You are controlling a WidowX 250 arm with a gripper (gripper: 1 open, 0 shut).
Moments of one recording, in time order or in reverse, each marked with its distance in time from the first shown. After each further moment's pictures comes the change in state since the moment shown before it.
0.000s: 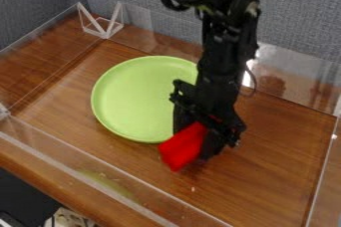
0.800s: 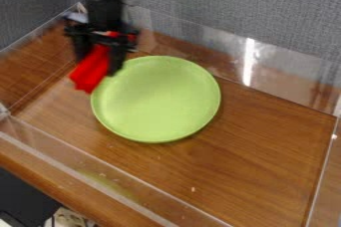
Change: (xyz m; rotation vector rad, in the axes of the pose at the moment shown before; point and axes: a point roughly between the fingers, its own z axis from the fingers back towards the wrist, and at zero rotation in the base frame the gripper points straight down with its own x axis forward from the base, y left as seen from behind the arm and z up) arm -0.041 0.173 0.022 -0.024 0.013 0.556
